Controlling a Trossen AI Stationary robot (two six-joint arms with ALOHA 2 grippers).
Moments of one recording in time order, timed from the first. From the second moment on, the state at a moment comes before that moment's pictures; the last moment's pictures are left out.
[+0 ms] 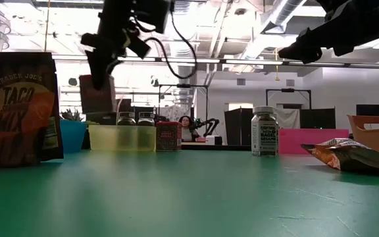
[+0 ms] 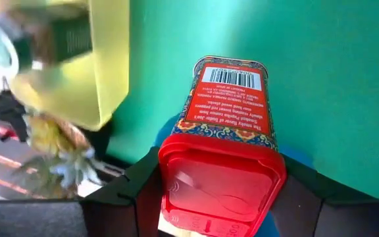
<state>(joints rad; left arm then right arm) 0.16 1.69 1.52 -1.57 -0.32 -0.10 0.25 0.84 0.37 0.18 0.20 -0.06</state>
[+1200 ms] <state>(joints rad) 0.15 1.56 1.03 -1.46 -0.16 0.03 0.25 0.85 0.37 0.18 0.20 -0.06</state>
